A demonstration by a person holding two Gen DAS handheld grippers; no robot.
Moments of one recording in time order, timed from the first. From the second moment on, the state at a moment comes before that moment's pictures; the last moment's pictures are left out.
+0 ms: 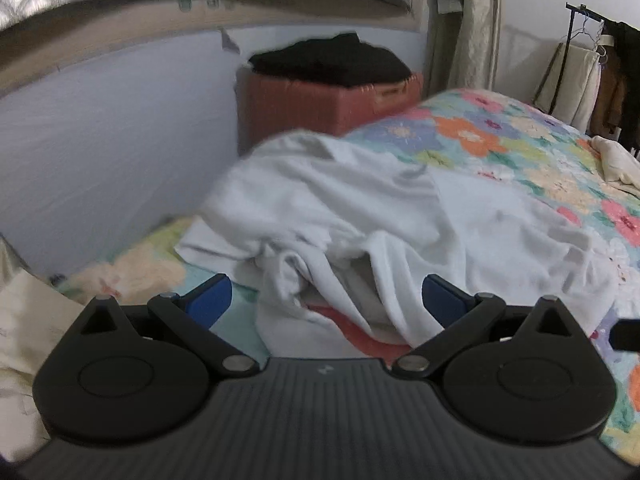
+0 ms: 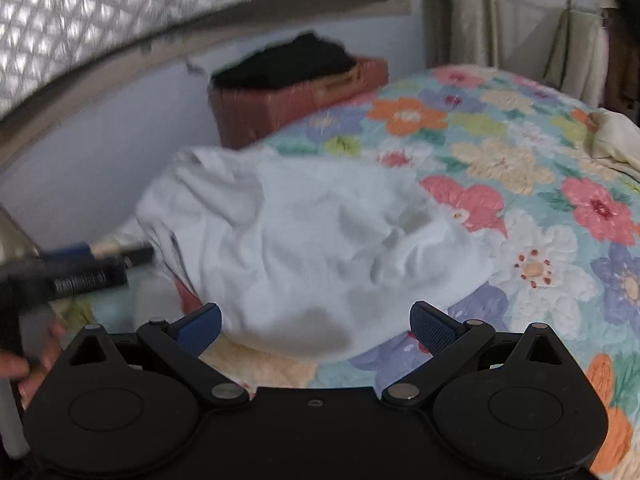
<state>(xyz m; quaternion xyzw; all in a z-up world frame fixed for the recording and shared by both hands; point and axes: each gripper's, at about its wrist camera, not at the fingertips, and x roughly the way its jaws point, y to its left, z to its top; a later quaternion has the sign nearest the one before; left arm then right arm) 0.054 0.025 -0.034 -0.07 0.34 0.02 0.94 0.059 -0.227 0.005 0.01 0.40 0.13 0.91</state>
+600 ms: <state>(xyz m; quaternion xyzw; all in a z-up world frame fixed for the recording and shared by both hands) 0.095 0.055 -0.089 -0.18 0.39 0.05 0.90 0.132 -0.320 -0.056 0.23 0.36 0.02 0.90</state>
